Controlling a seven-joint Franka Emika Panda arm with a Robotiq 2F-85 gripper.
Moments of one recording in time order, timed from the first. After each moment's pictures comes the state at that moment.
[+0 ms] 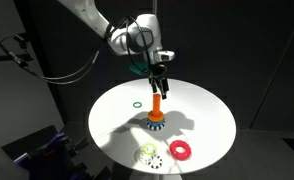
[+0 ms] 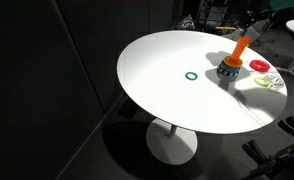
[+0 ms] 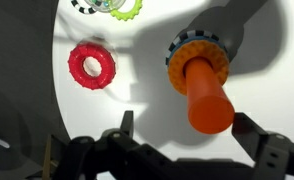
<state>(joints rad) -0.02 0.31 -0.16 -2.00 -0.21 2.37 0.34</state>
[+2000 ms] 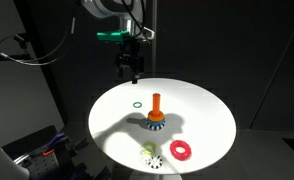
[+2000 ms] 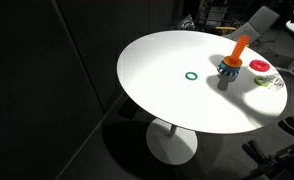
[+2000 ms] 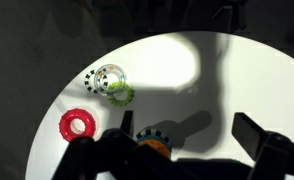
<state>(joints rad) -0.03 -0.04 -0.10 -2.11 -0.11 1.83 -0.09</state>
